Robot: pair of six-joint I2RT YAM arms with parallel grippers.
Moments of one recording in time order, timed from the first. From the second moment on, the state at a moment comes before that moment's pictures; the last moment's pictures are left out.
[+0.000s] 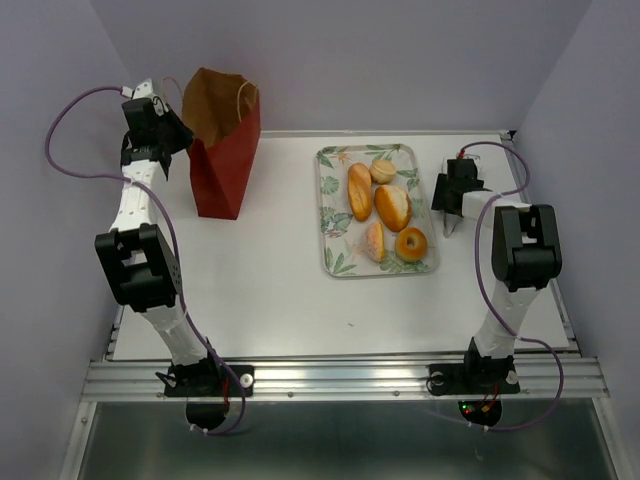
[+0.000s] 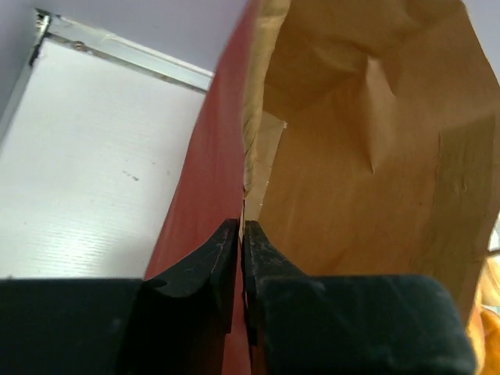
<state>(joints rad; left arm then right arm) 0.18 1.81 1.63 -0.20 0.22 -0.36 0.03 1.95 1.22 -0.08 0.36 0.18</state>
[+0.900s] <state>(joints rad) 0.18 1.82 1.76 -0.31 0.02 0.00 0.03 1.85 1.36 -0.20 0.30 0.15</state>
